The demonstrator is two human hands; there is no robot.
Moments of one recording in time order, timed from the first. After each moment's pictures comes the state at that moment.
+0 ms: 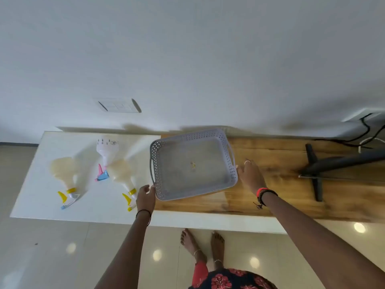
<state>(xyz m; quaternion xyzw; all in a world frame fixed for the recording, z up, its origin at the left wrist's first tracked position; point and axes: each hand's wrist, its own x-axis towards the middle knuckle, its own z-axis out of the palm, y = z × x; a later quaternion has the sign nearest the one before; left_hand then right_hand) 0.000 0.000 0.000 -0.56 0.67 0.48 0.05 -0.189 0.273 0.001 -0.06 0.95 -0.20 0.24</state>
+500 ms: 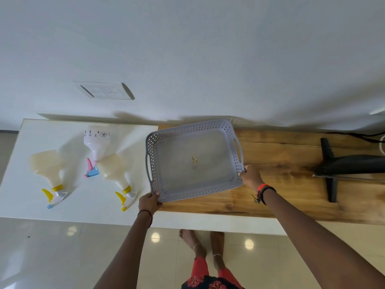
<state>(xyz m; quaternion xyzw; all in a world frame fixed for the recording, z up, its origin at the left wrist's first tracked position) -0.003 -0.011 -0.078 -0.62 0.51 0.58 0.12 -0.207 0.257 -0.076 0.12 0.88 -0.25 0.39</state>
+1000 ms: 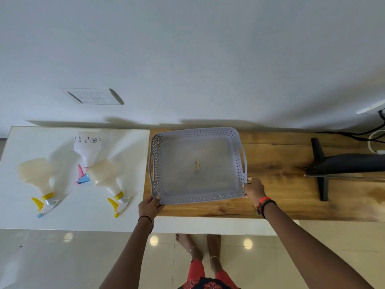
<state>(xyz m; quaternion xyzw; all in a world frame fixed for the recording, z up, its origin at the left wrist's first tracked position) -0.017 0.015 -0.066 -0.62 0.44 0.64 0.08 -0.187 0.296 -0.082 0.26 0.83 -0.34 0.36</state>
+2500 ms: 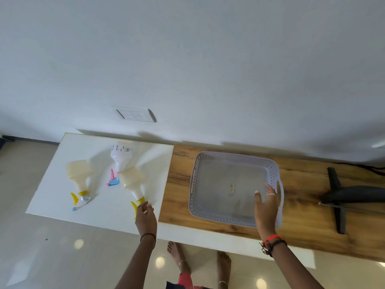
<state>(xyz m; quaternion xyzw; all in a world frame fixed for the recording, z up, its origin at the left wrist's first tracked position) 0.017 0.003 -0.010 -0.66 0.57 0.48 -0.11 -0.151 0.263 0.010 0.14 0.88 -0.45 0.10</state>
